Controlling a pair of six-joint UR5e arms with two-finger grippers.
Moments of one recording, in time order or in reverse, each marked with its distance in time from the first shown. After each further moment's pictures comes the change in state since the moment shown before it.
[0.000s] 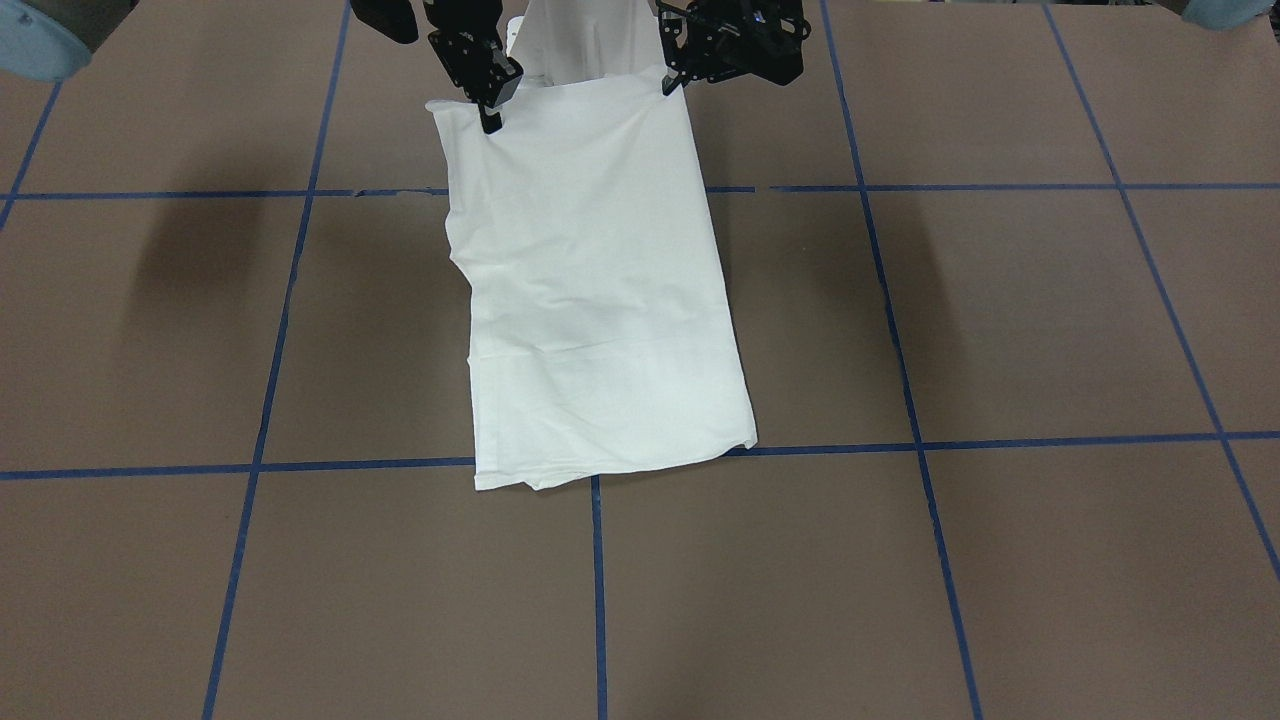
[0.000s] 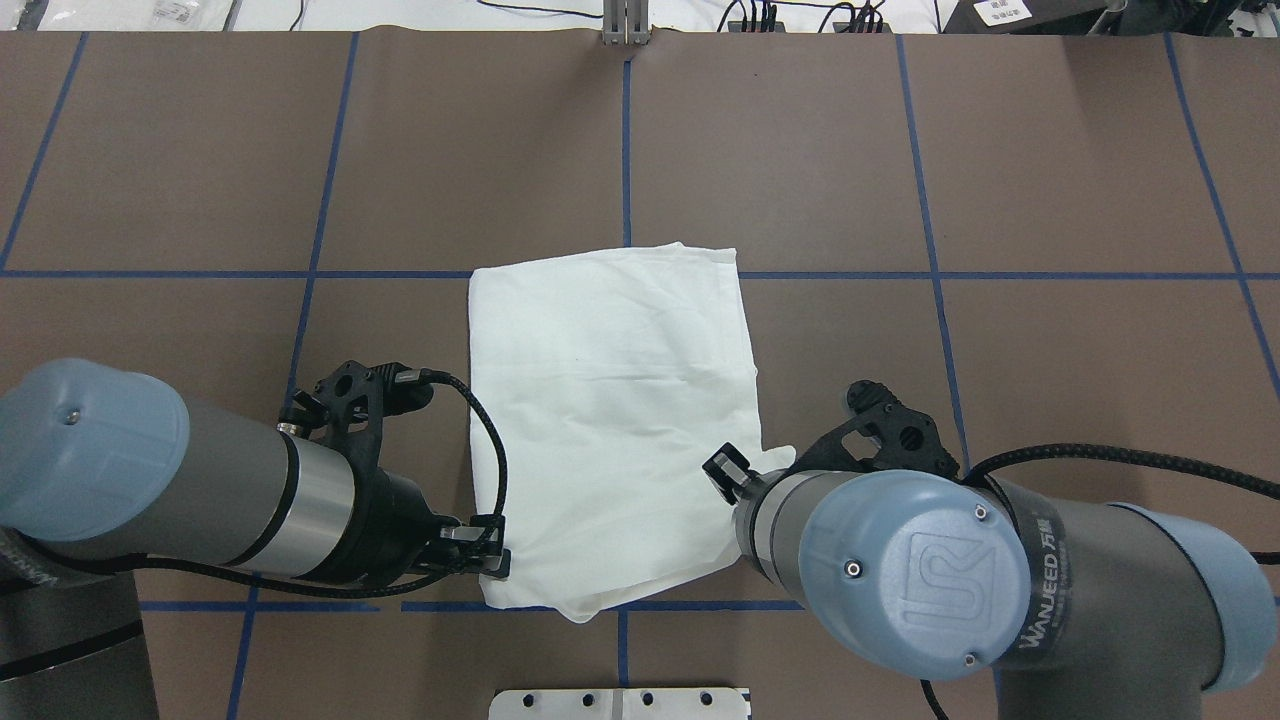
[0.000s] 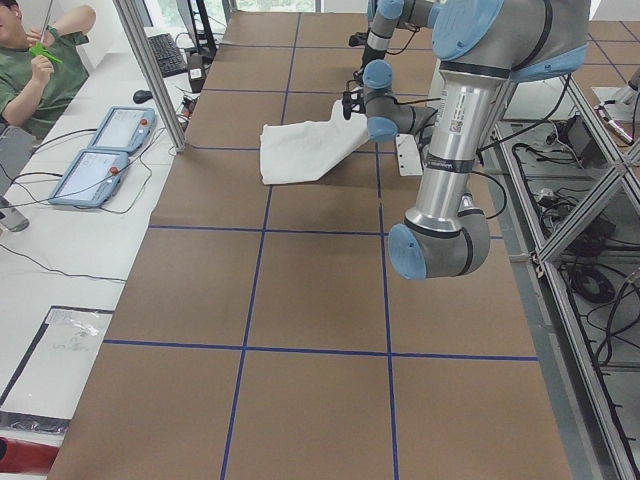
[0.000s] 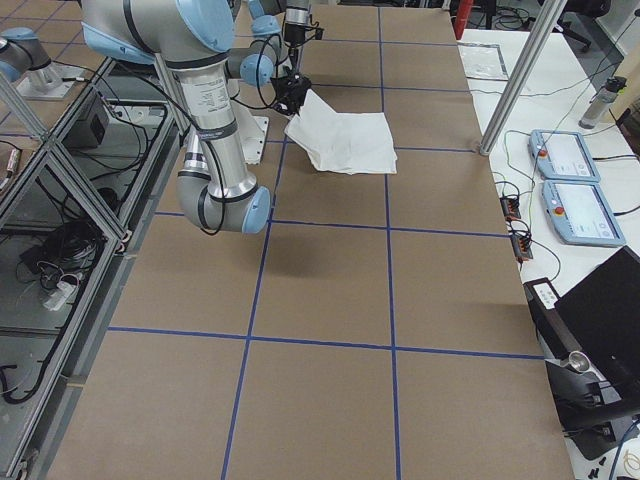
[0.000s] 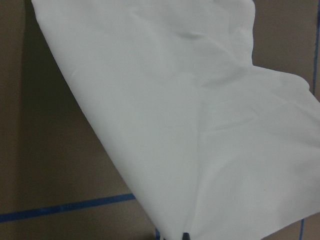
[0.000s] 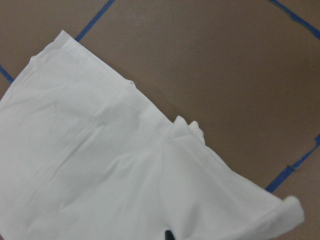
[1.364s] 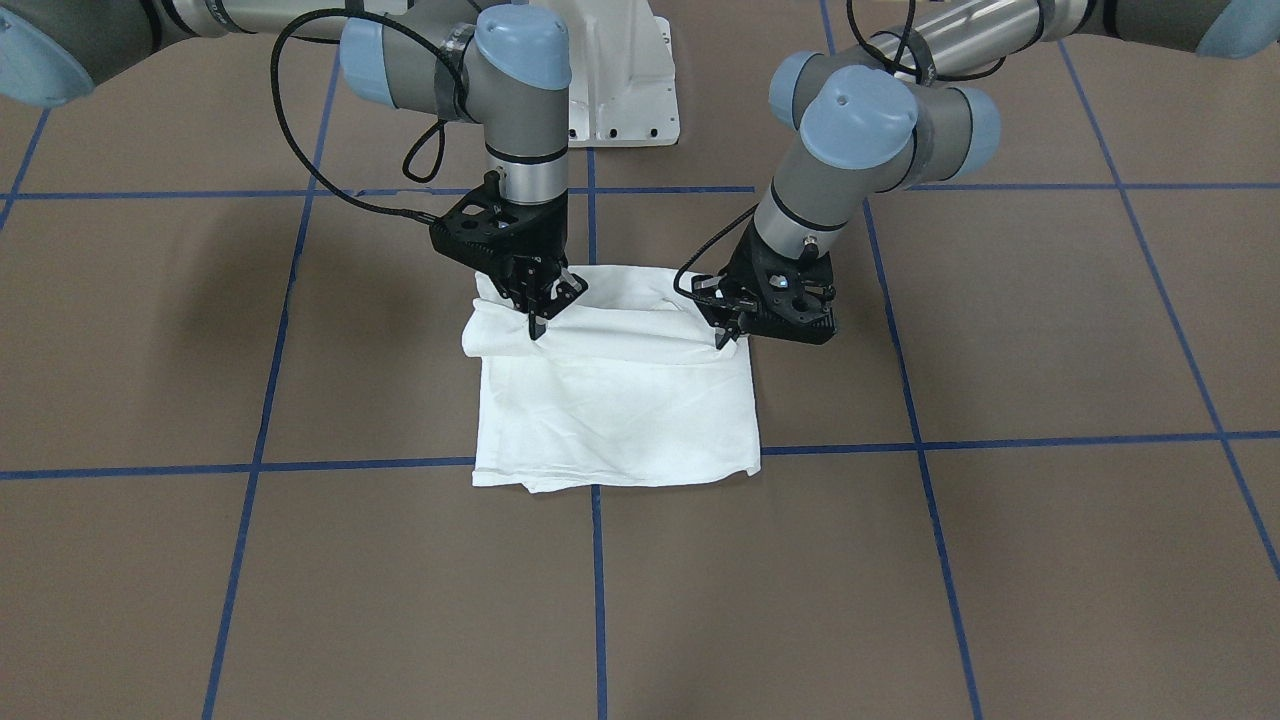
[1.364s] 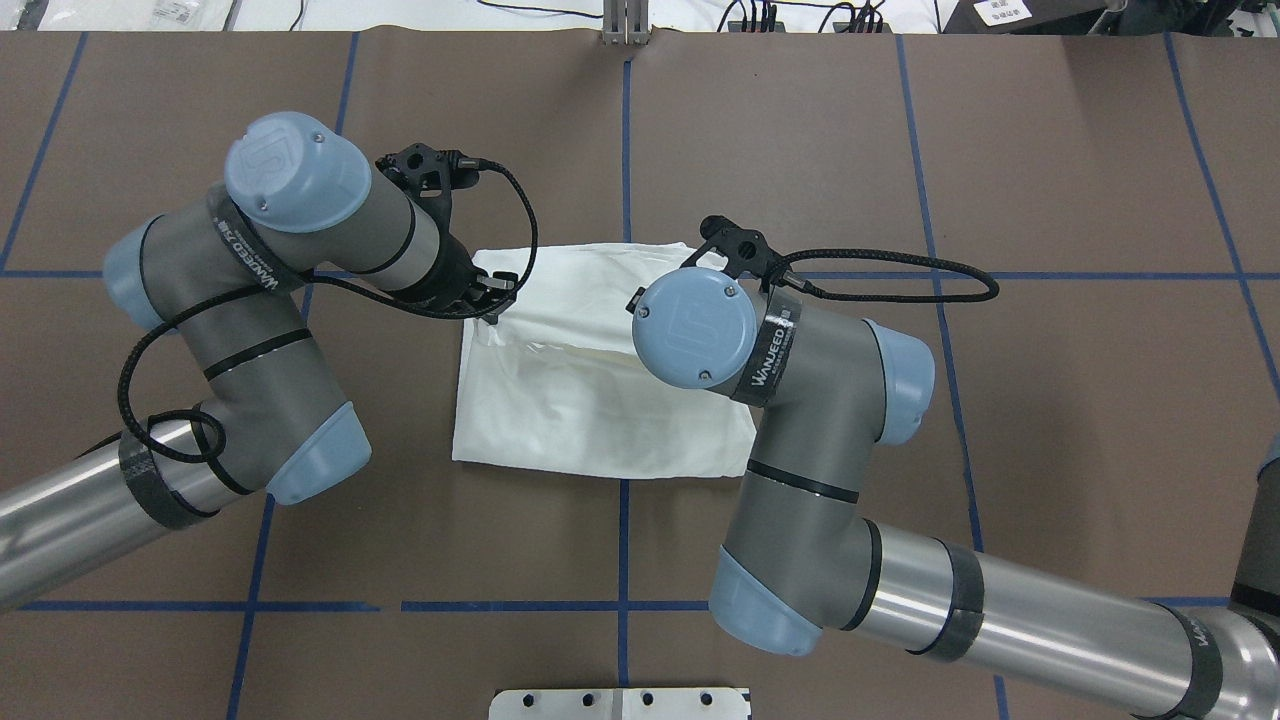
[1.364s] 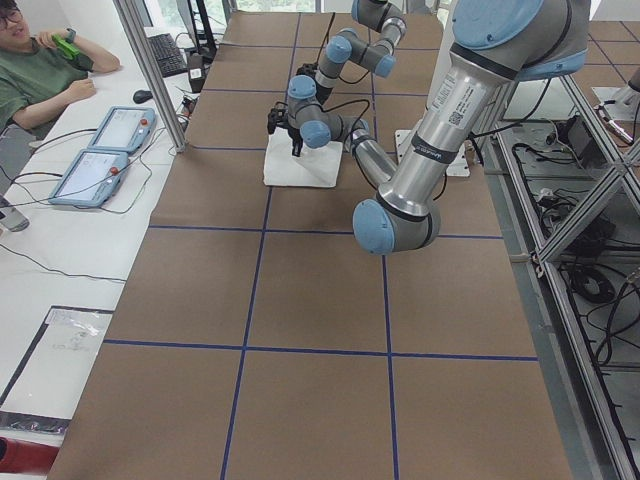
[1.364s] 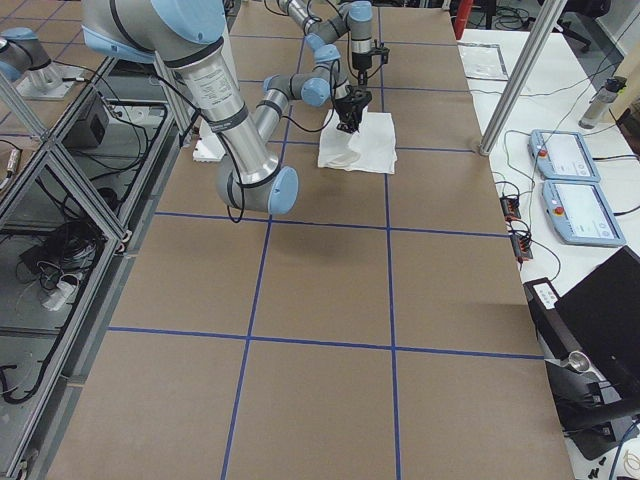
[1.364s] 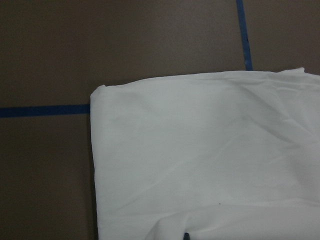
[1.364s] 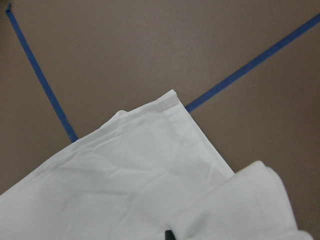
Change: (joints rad) left arm -0.313 -0.259 0.577 -0.053 -0.001 0.363; right arm 0.246 0.190 -0.598 0.365 -0.003 -0.356
